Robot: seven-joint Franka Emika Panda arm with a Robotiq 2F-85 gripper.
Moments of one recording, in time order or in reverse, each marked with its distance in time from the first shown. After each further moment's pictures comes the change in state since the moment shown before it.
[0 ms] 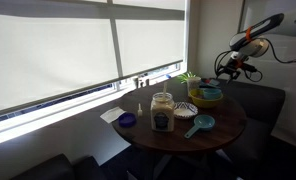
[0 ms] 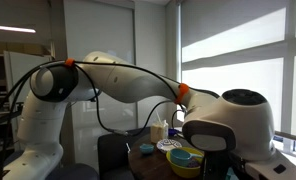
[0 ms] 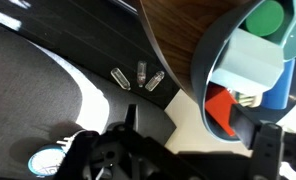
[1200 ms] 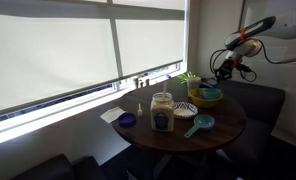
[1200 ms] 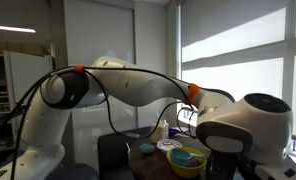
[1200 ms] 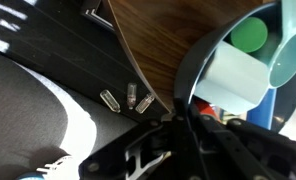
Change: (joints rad) arm -0.071 0.099 0.075 0.147 0.037 -0.160 -0.002
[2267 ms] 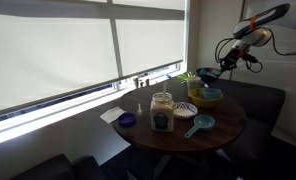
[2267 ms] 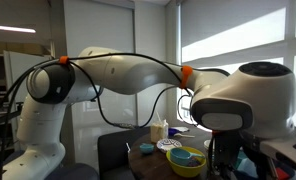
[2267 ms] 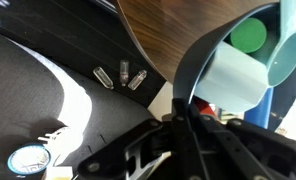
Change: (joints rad) arm -0.027 -0.090 -0.016 0.021 0.000 -0.005 -0.002
